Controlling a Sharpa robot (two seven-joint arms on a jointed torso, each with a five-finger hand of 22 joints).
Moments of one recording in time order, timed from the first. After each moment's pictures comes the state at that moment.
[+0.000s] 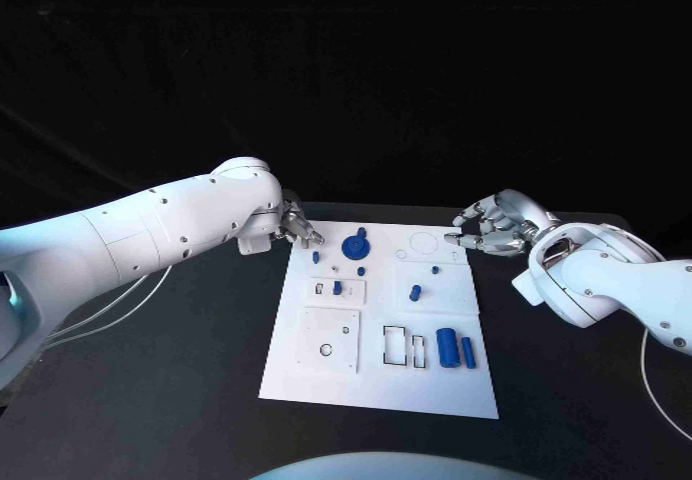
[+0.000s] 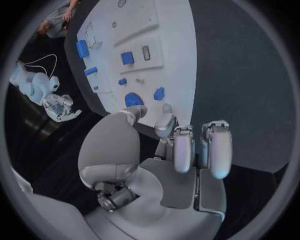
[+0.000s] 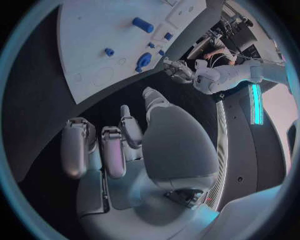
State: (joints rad) left arm 1.33 -0.55 -0.04 1.09 -1.06 0.26 -0.61; left_hand 1.04 -0.20 0.36 0.29 0.48 0.80 0.06 0.58 0.78 1.34 -0.01 1.15 1.08 1.46 -0.07 1.57 1.31 0.03 1.46 0.03 1.53 1.31; right arm 1.28 -0.94 -0.14 1.62 -1.02 -0.53 -0.23; right_hand 1.34 -0.18 0.09 0.29 0.32 0.89 0.14 0.20 0.39 1.34 0.05 1.28 1.22 1.47 -0.01 1.53 1.31 0.05 1.44 0.09 1.36 1.31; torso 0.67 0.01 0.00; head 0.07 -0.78
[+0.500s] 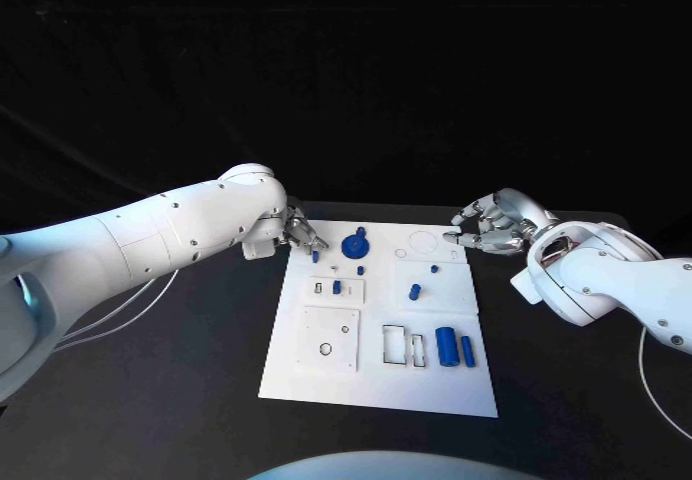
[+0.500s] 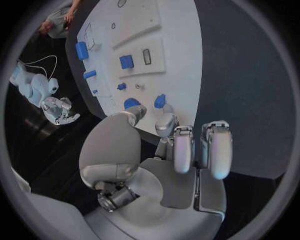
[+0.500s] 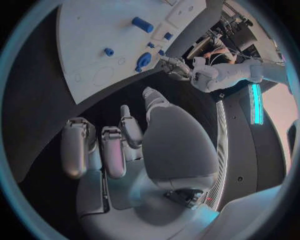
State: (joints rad) left arm 1.31 -0.52 -0.06 1.05 -1.04 0.27 -0.59; left_hand 1.03 -0.19 0.34 0.29 0.40 0.80 0.07 0.56 0.74 1.33 -0.01 1.15 1.08 1.47 -0.07 1.57 1.31 0.03 1.46 0.04 1.53 1.31; right arm 1.28 -0.93 -0.14 1.62 -1.02 -0.53 -0.23; right_hand 1.34 -0.18 0.09 0.29 0.32 0.89 0.14 0.20 0.39 1.34 0.05 1.28 1.22 1.47 -0.01 1.53 1.31 0.05 1.44 0.09 1.36 1.31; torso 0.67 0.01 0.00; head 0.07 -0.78
